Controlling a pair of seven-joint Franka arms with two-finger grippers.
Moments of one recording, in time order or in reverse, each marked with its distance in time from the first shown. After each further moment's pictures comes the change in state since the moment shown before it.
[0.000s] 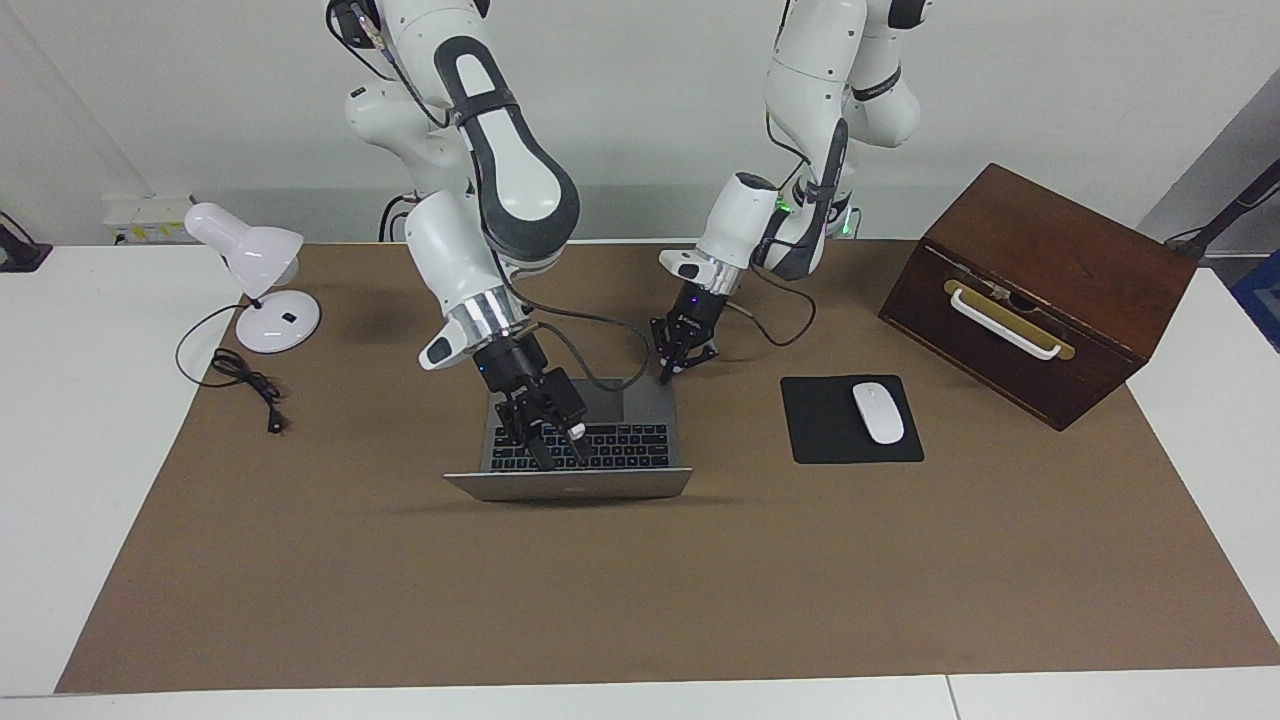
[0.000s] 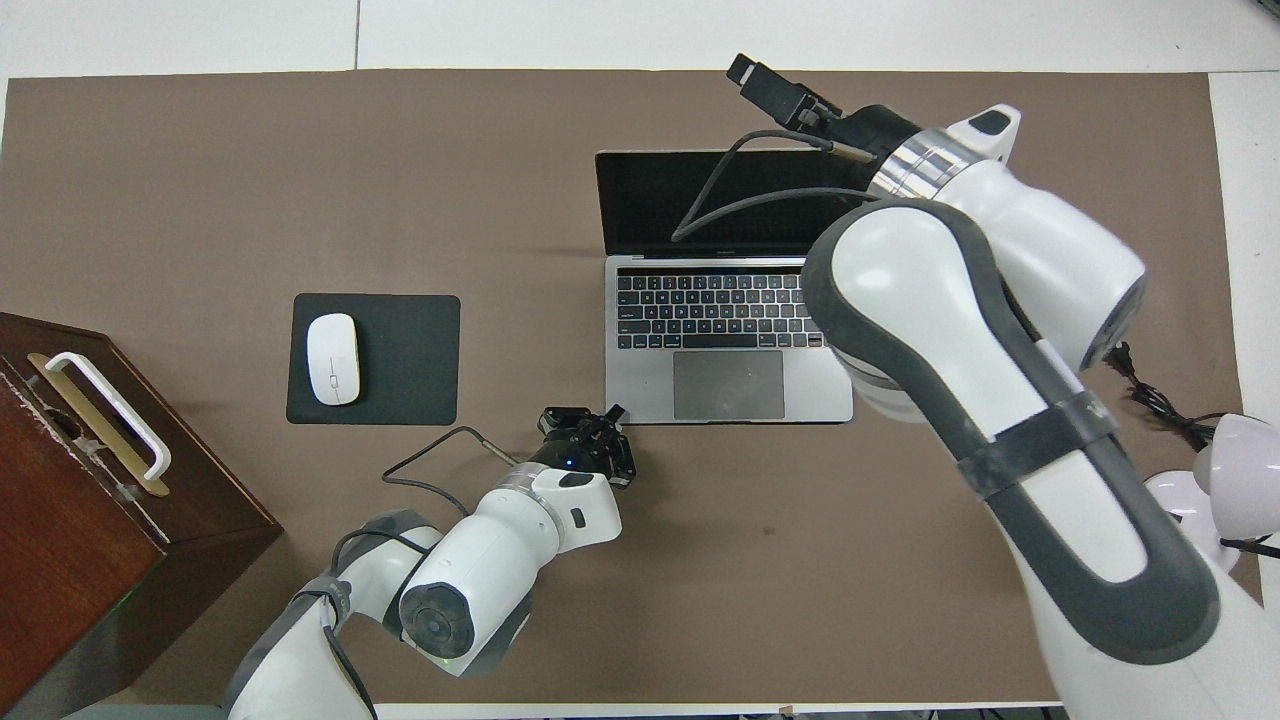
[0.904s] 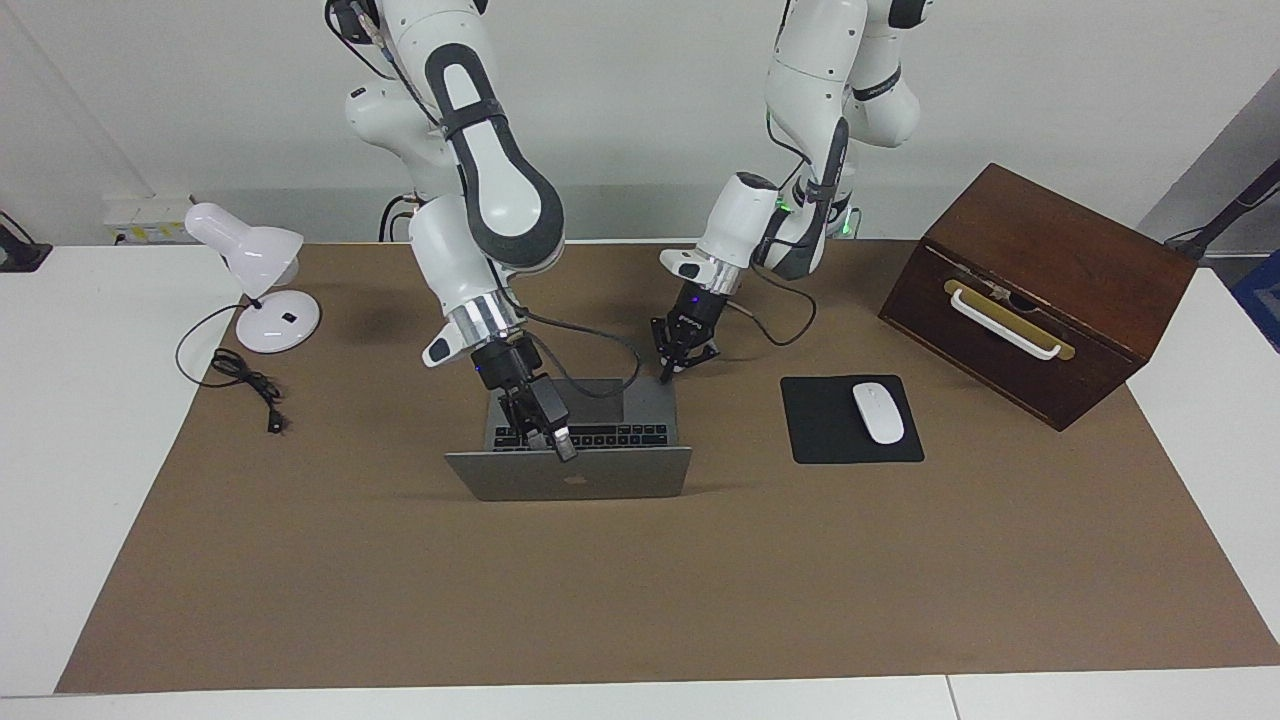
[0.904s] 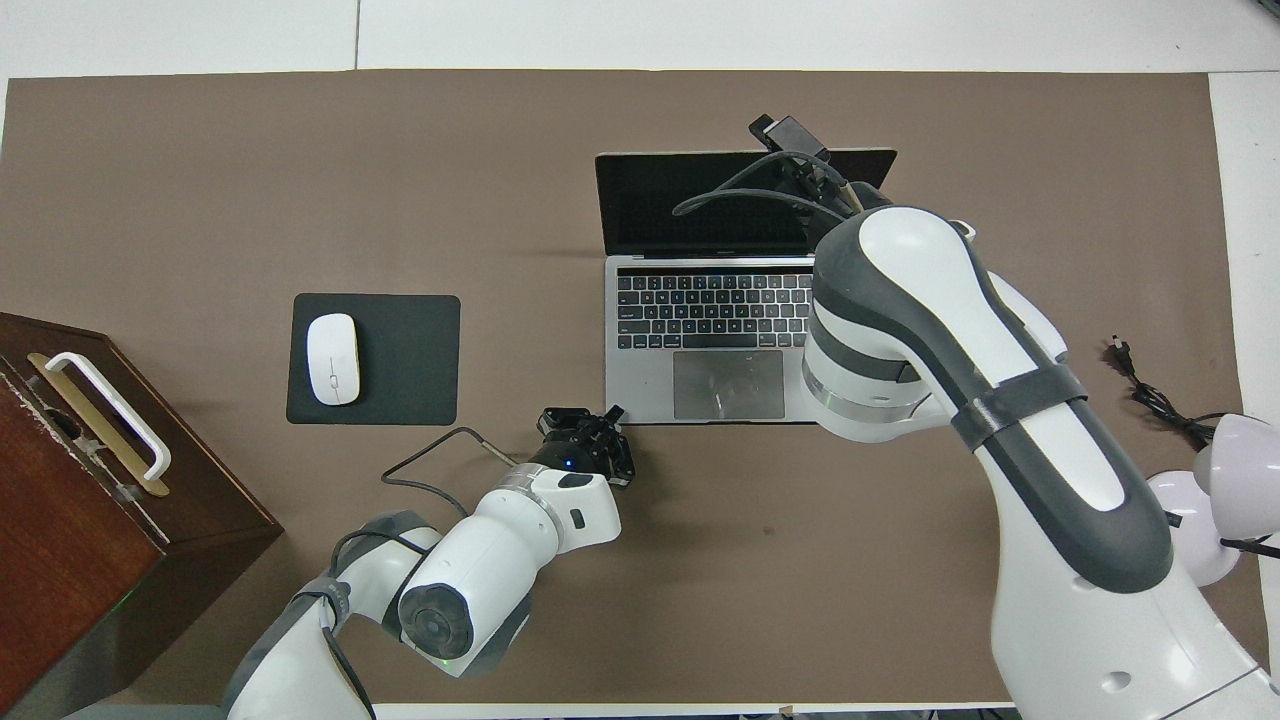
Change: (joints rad) left arm 0.000 -0.002 0.000 -0.002 0.000 -0.001 0.000; right arm 0.054 0.045 0.010 -0.084 0.558 0.169 -0.007
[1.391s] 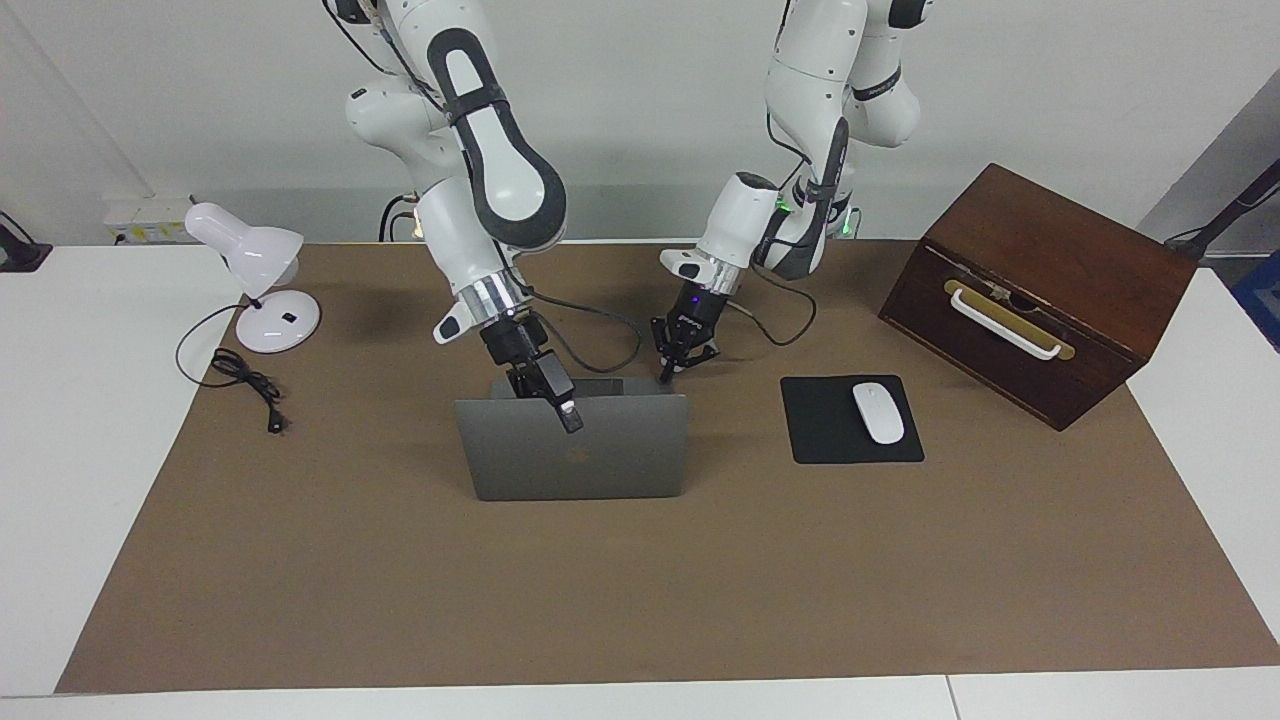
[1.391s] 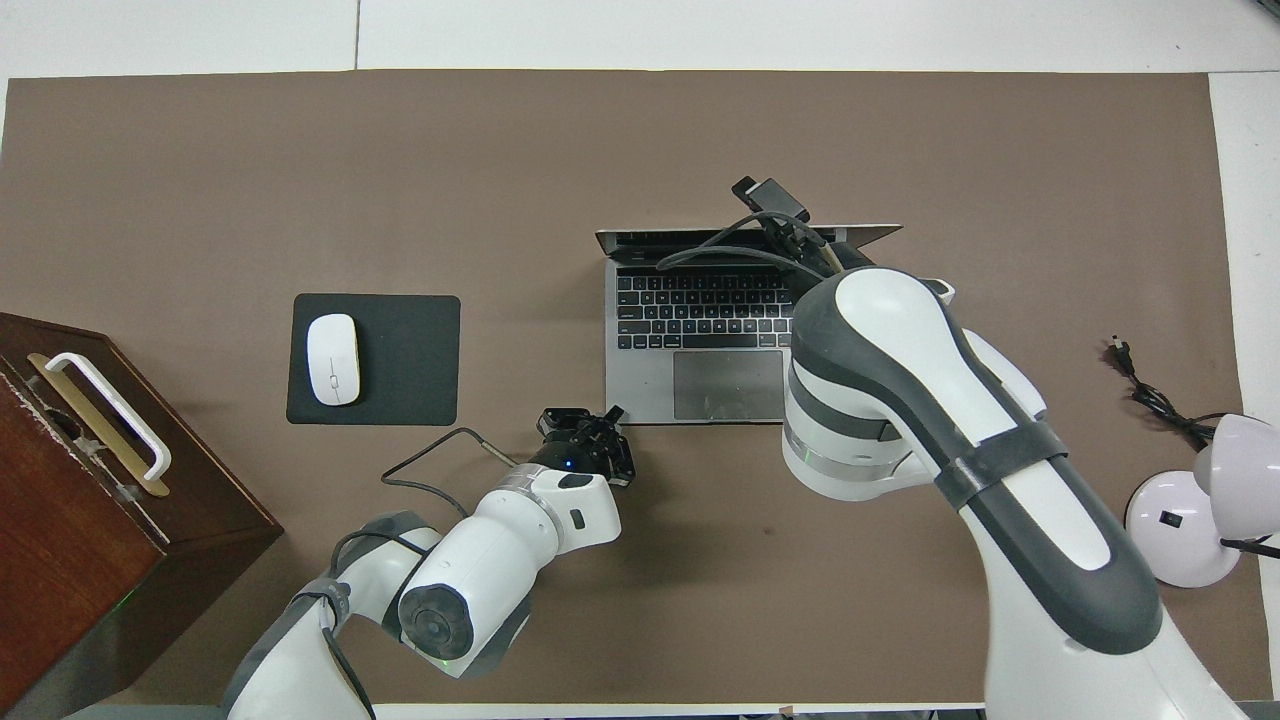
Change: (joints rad) left arm 0.000 -0.001 0.000 -0.001 0.000 0.000 -0.001; right arm 0.062 -0.072 0.000 -0.122 0.064 0.029 0.000
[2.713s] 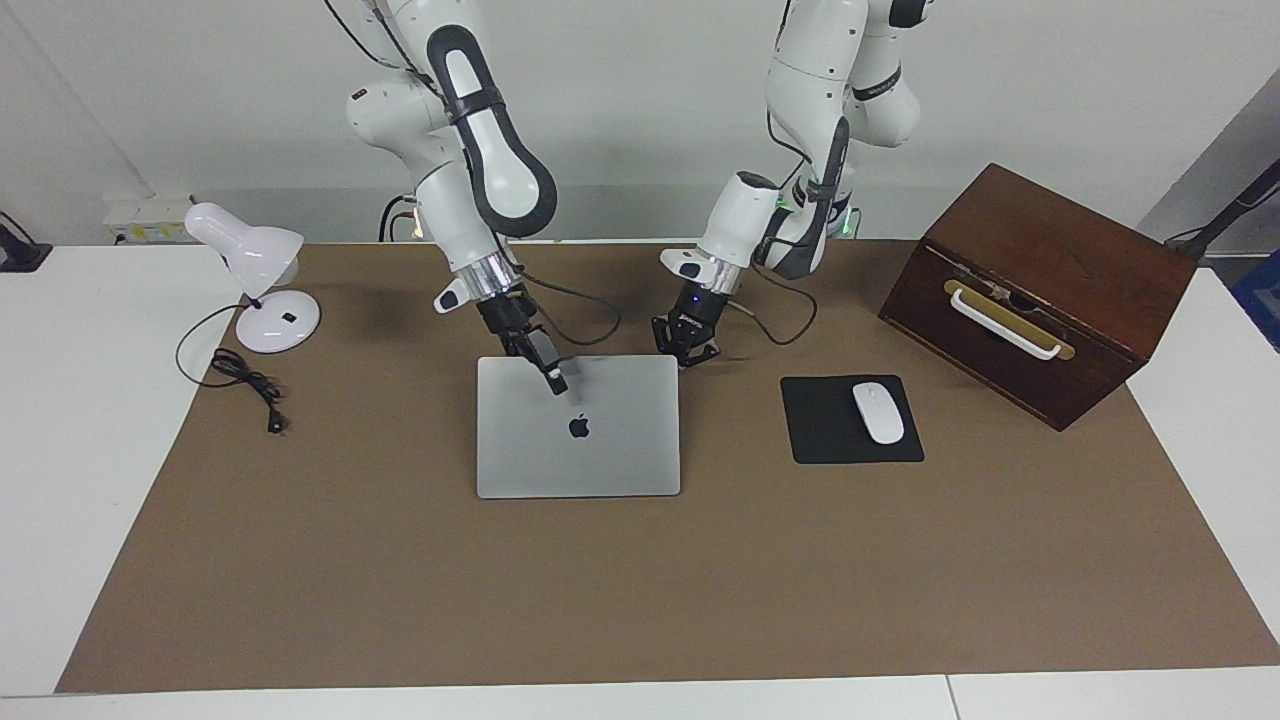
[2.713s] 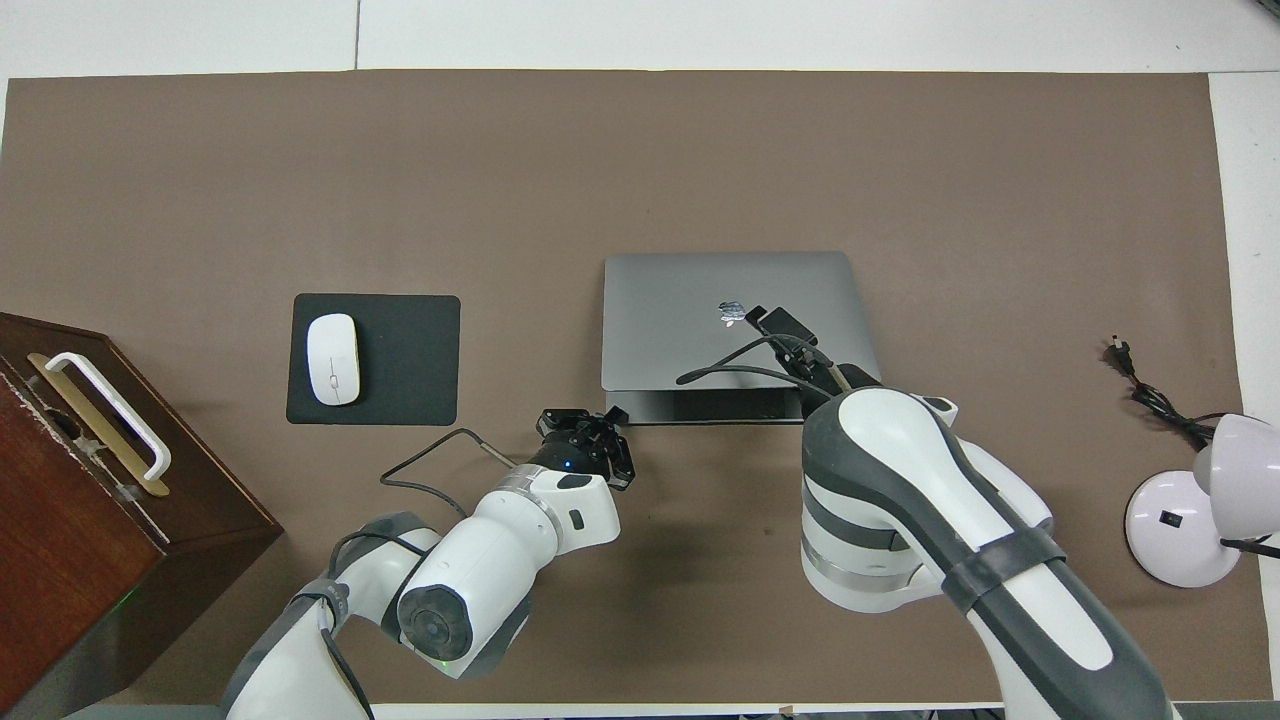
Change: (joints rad) left arm 0.000 -0.003 0.000 -0.003 0.000 -0.001 -0.004; right arm 0.058 -0.185 0.011 -0.355 0.069 -0.002 0.028
